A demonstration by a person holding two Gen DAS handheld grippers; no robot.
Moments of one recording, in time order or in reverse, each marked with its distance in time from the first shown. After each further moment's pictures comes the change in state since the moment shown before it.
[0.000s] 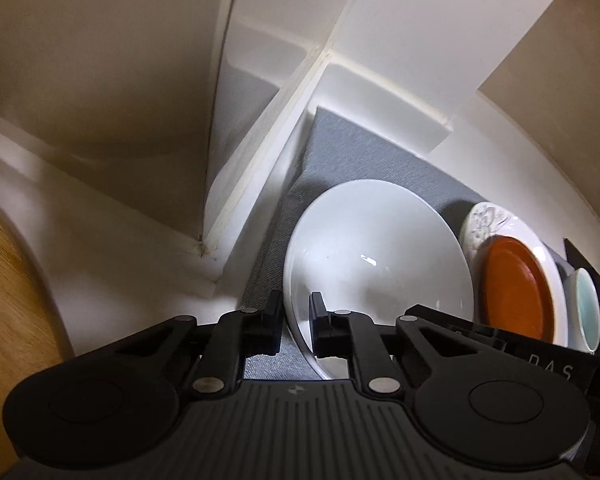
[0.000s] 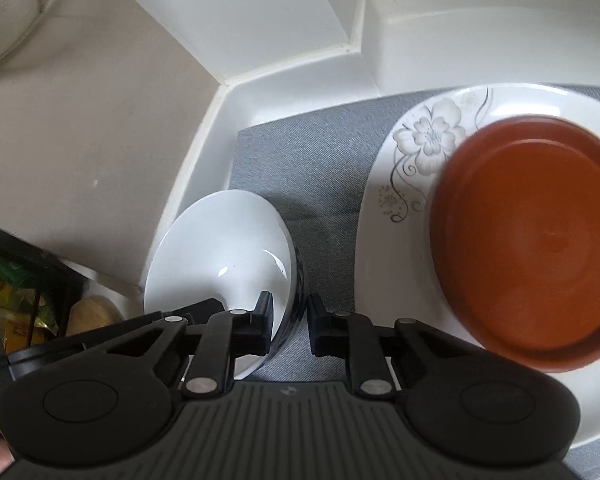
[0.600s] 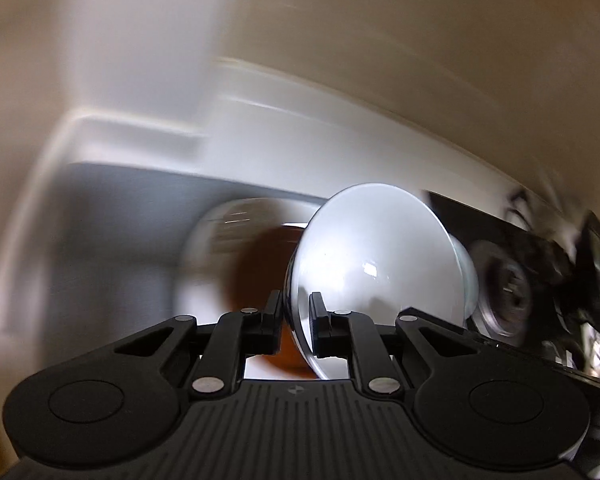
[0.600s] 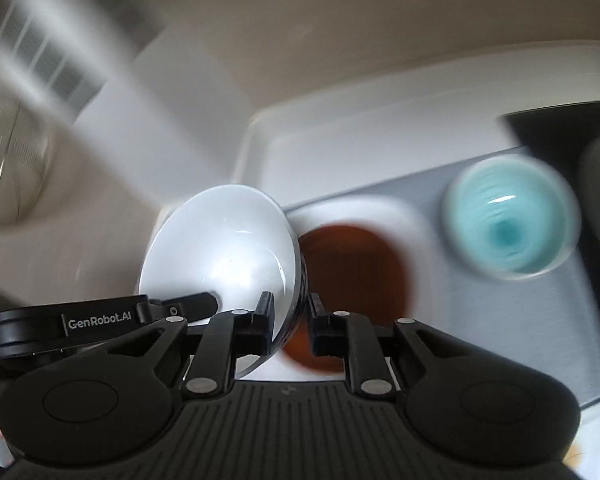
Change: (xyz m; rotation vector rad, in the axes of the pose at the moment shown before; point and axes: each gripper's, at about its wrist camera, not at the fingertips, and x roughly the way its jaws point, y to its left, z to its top) left arm -0.021 -0.193 0.026 0.250 0.087 -0.221; right arm -0.183 -0.109 0.014 0.166 -0.256 -0.121
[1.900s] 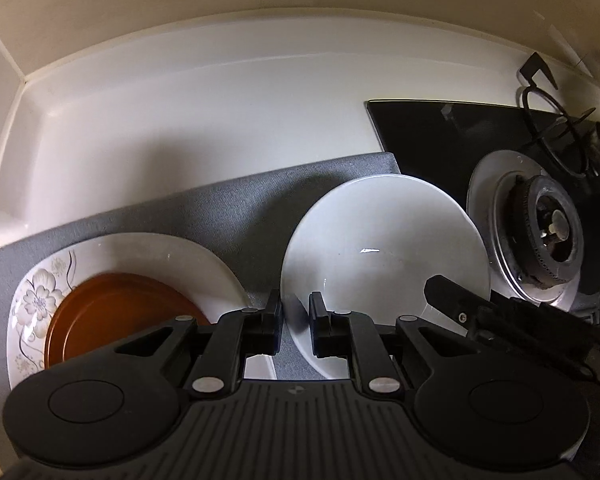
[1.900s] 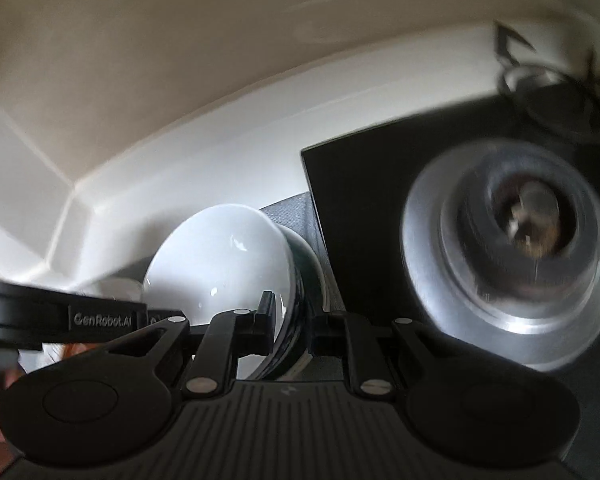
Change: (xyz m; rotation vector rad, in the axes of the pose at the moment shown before) left arm 0.164 -0.152 0.027 0.295 0.227 0.188; right arm 0.032 -0.140 0.036 -0.002 -0.046 -0.242
